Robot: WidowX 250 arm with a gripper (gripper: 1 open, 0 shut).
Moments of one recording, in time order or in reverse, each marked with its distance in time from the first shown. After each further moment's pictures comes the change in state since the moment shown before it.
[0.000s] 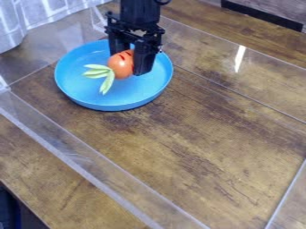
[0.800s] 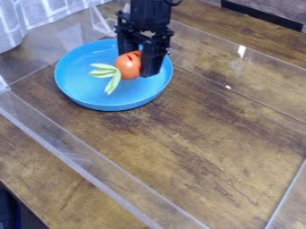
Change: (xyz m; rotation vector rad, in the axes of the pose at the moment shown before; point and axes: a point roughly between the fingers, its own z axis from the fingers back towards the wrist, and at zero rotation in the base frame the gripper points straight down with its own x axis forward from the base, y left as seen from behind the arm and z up) arm 0.002 -0.013 0.006 0.017 0.009 -0.071
